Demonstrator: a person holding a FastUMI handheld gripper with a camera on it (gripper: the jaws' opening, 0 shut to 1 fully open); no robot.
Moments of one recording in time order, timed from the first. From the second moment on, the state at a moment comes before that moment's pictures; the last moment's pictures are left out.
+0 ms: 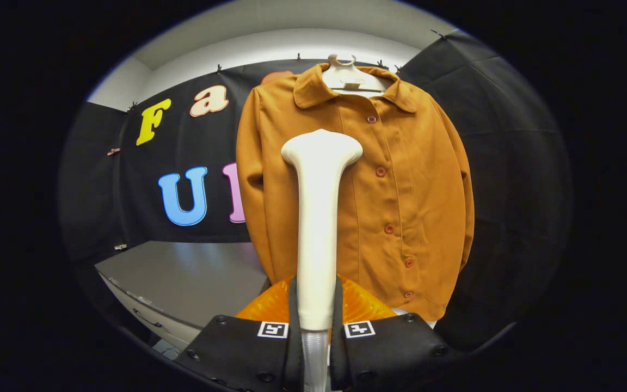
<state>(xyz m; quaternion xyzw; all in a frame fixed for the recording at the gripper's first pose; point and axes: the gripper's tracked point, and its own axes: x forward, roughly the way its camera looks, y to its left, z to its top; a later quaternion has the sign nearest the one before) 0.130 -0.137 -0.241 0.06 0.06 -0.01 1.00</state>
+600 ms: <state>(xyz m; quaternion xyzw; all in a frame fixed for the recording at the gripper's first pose) 0.106 -0.153 -0.365 0.06 0.17 -0.02 0.98</state>
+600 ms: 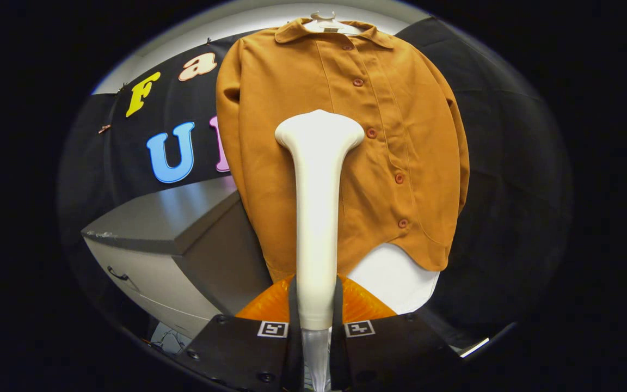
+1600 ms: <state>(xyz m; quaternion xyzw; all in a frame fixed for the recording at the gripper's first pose) 0.024 -0.145 -0.367 0.06 0.21 -0.01 0.98</state>
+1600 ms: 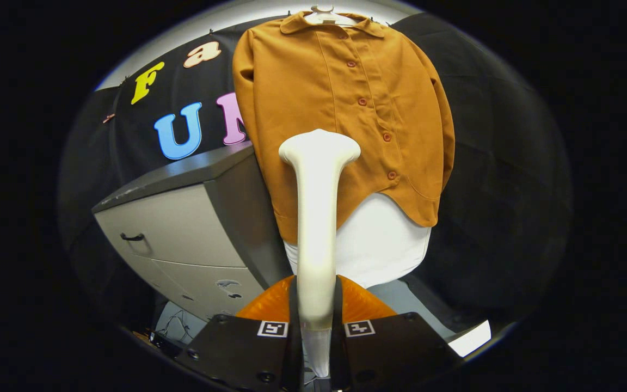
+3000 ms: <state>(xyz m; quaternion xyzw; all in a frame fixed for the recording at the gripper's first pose) 0.079 -0.258 -0.078 0.05 -0.07 -0.03 1.00</state>
